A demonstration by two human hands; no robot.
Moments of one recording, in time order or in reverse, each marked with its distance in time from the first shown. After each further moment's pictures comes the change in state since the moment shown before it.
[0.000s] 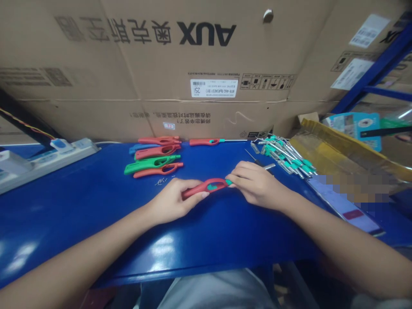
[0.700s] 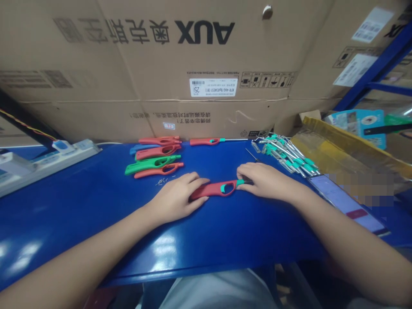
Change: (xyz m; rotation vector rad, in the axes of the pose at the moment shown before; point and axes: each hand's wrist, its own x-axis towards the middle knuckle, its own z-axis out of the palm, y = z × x) left_hand 0.003 -0.015 0.006 0.586 0.019 0.121; right_hand -0.004 0.016 -0.010 0.028 -0.489 0.489
